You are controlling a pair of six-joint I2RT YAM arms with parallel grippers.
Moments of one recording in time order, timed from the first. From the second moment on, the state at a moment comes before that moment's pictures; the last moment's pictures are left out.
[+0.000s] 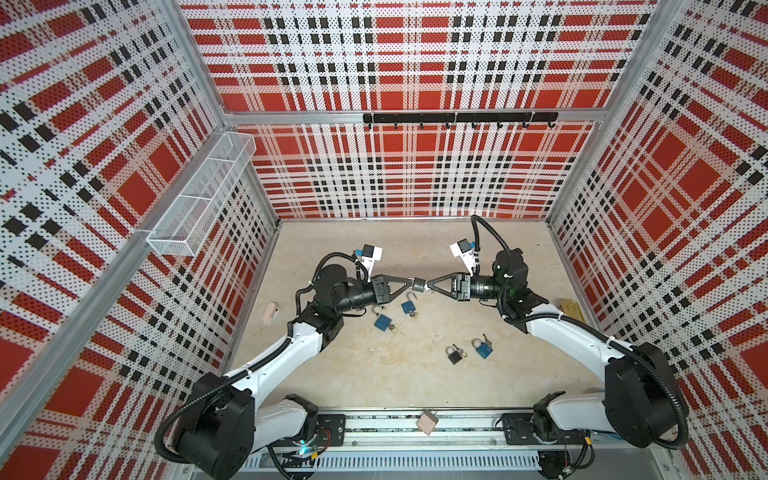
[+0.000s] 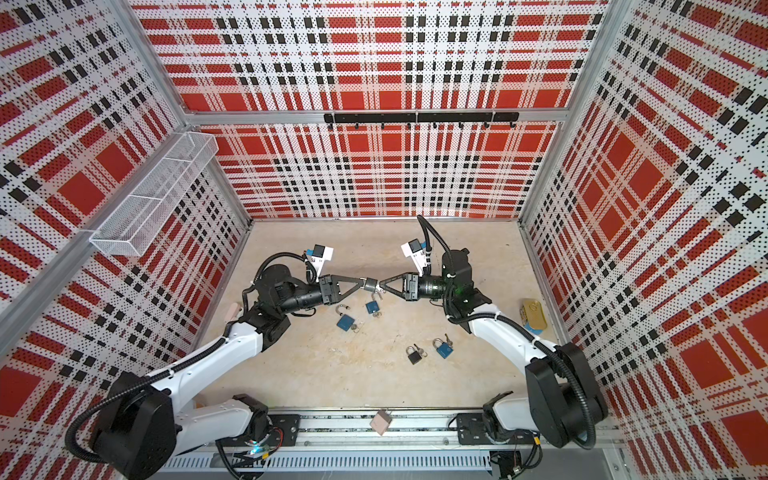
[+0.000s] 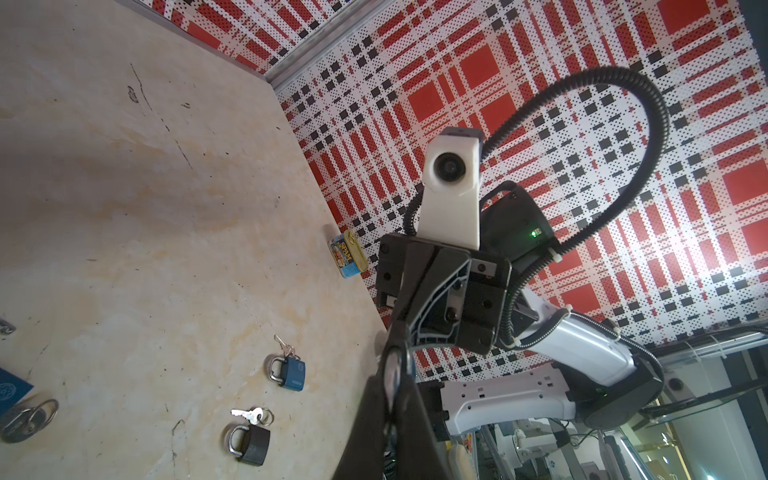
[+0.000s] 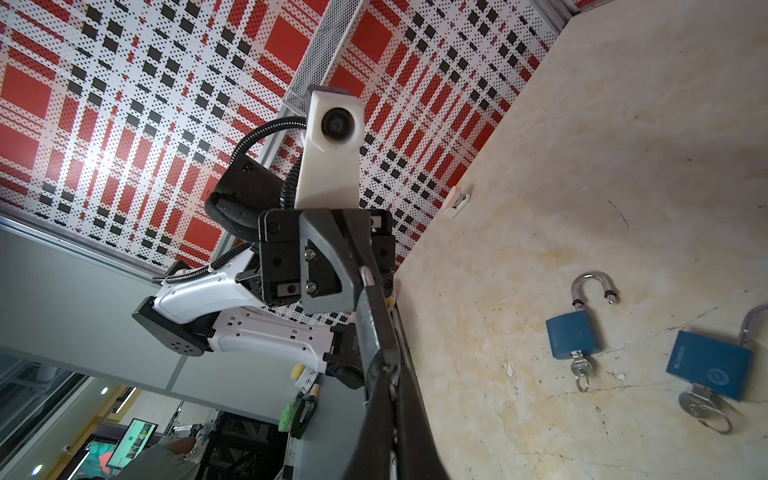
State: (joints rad) left arm -0.44 1.20 0.68 0.46 0.80 -0.97; right arm 0.45 1.36 0.80 0.41 -0.99 0.80
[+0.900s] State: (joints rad) left arm -0.41 1.24 0.65 0.37 0.84 -0.90; right arm 0.31 1.09 0.68 -0.06 -0.78 0.61
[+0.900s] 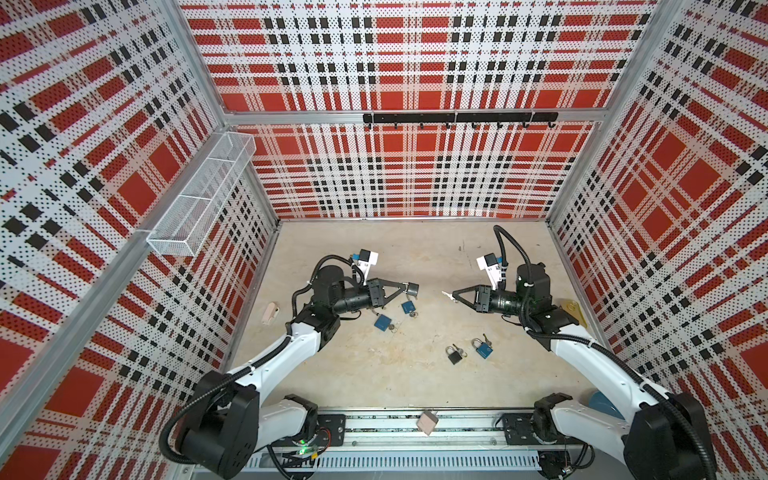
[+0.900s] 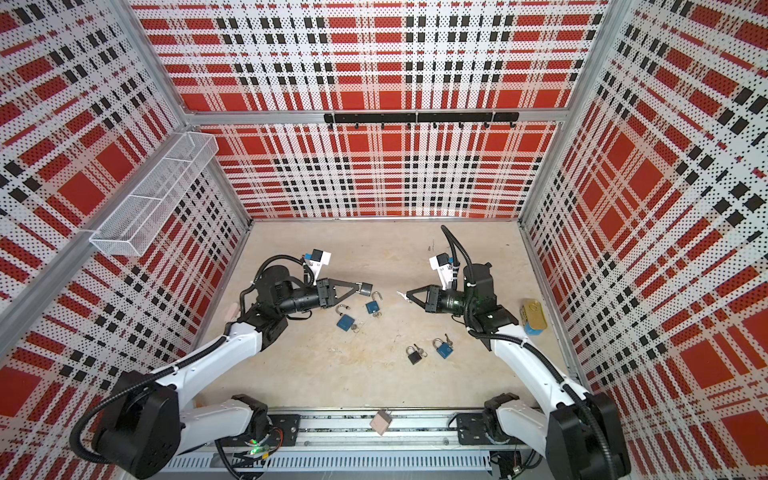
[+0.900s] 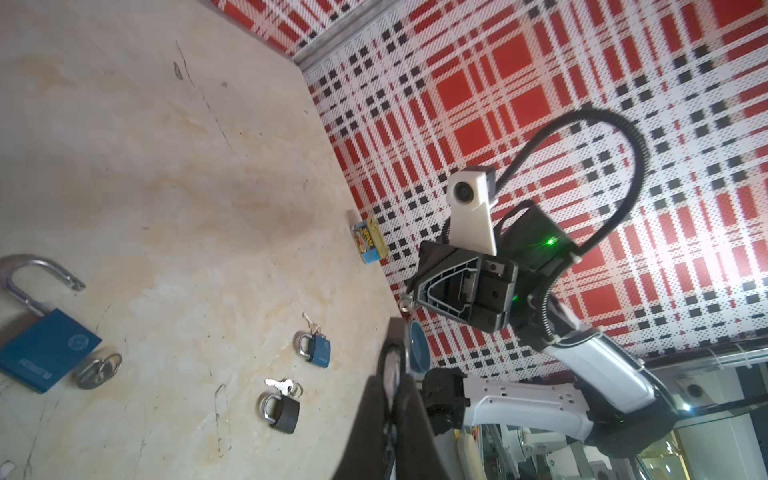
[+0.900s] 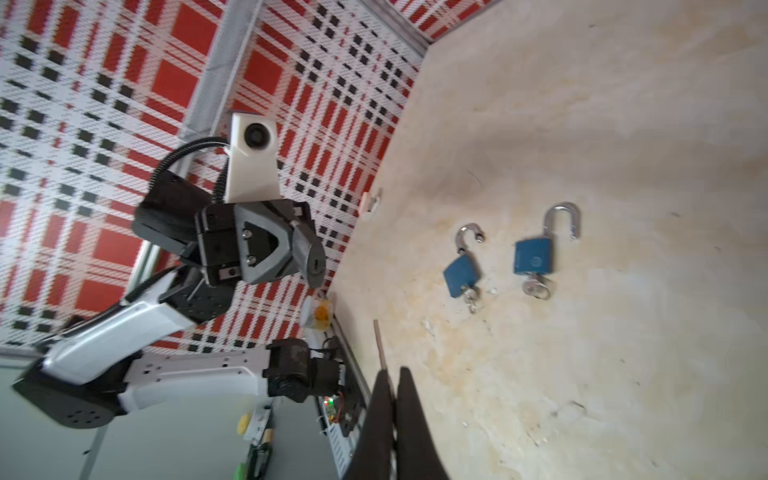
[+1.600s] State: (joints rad) left arm -0.71 1.79 1.12 -0.12 0.69 -0.53; right arm 0.24 0.93 0.58 -0.38 -0.49 0.54
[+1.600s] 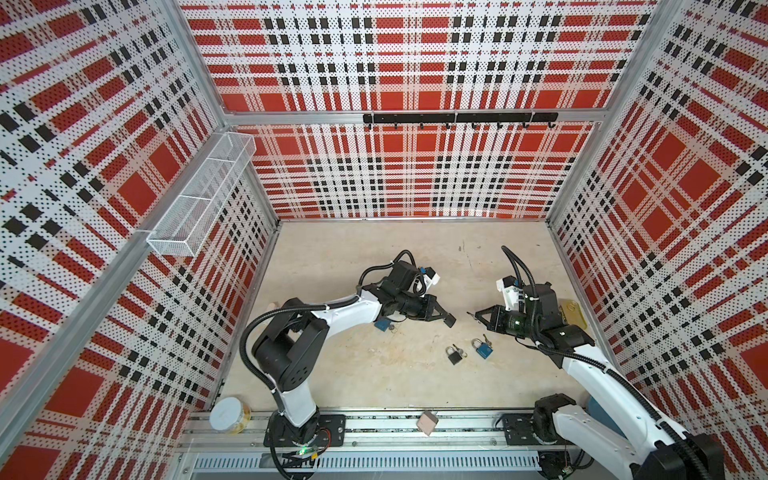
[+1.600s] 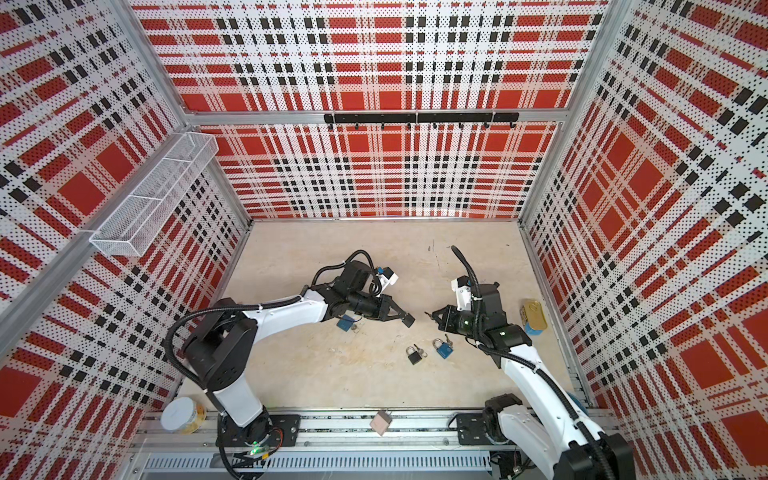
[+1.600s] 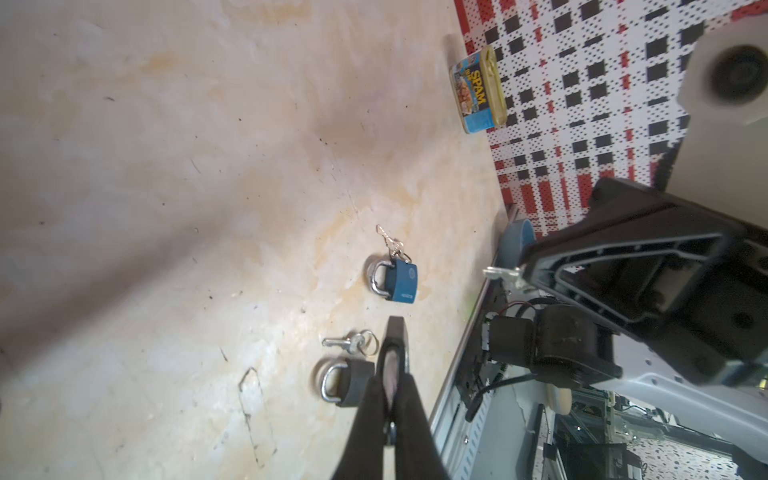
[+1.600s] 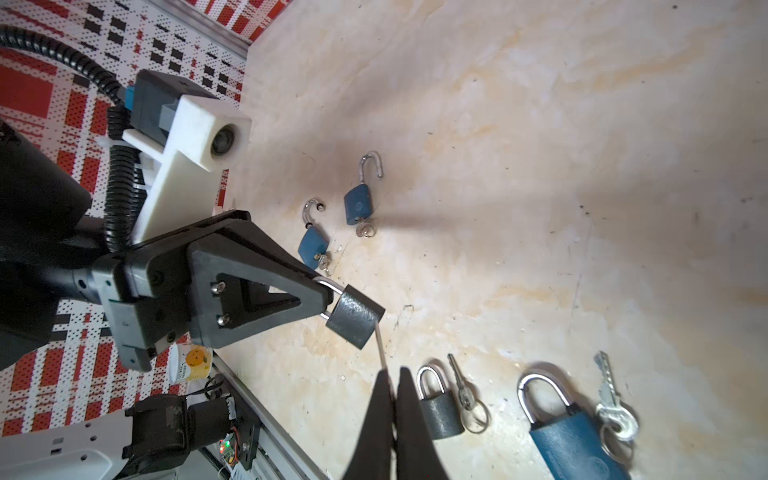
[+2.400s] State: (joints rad) left arm -0.72 2.10 1.40 -0.39 0.66 -0.39; right arm 0.21 1.00 0.56 -0.29 -0.50 0.58
